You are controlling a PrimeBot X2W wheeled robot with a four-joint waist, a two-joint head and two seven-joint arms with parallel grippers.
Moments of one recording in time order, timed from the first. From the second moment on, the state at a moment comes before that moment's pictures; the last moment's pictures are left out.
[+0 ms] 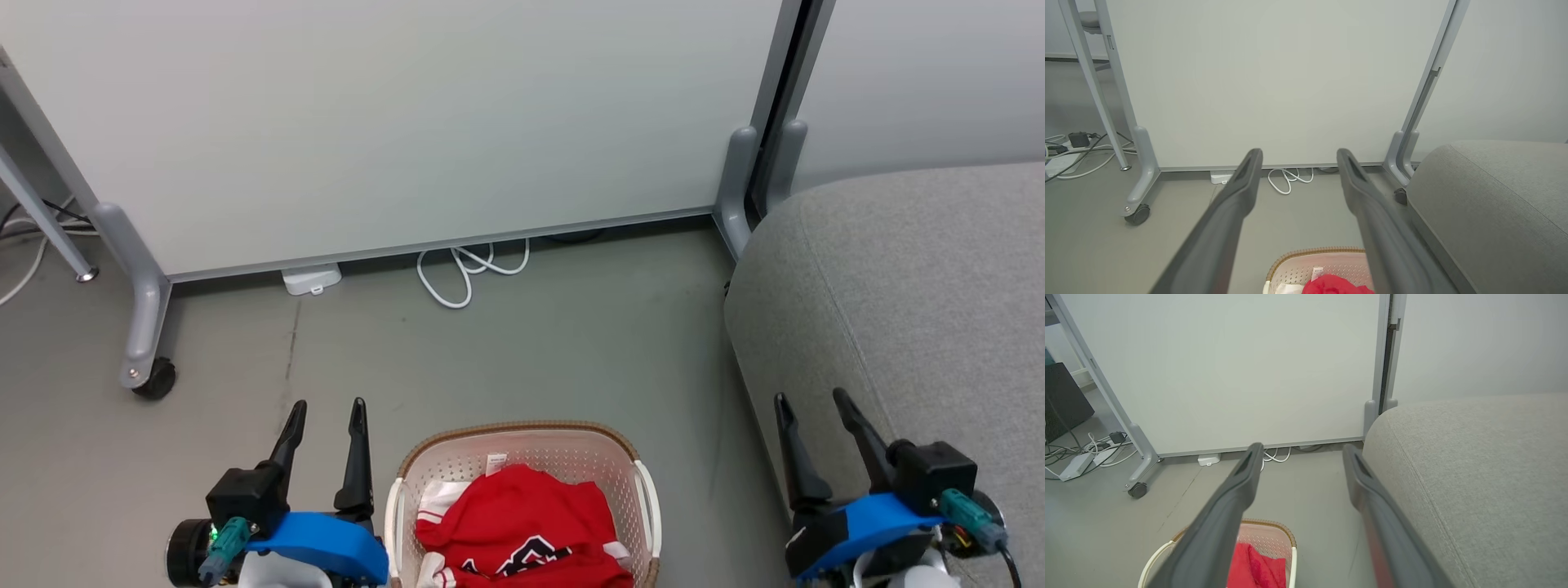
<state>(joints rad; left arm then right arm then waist) -0.11 0.05 -0.12 0.41 -0.24 -0.11 -0.26 -0.09 -0.05 -0.02 0.32 0.13 0.13 -0.20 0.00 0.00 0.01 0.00</state>
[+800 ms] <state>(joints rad) -0.49 0.09 -0.26 0.76 -0.18 -0.12 -0.24 -0.45 -0.05 0.11 0.21 0.14 0.13 -0.25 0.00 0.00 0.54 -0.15</state>
